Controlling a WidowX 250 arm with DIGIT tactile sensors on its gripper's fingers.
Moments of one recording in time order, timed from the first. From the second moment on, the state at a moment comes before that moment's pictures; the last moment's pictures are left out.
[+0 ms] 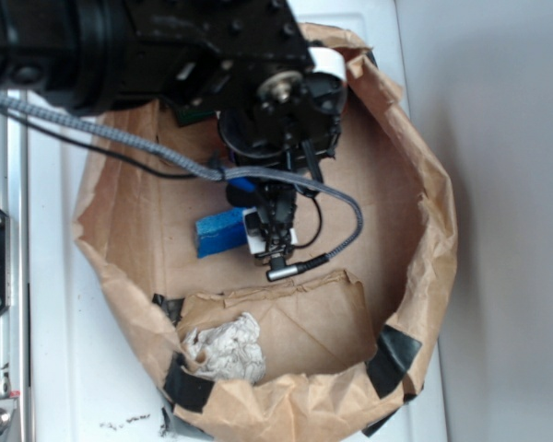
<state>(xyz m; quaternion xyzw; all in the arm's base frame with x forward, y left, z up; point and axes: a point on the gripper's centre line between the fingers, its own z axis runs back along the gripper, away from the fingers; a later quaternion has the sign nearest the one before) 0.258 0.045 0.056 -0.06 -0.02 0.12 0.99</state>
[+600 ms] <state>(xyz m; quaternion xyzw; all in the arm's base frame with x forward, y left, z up) 0.249 0.024 0.032 -0.07 -0.08 0.16 0.98</state>
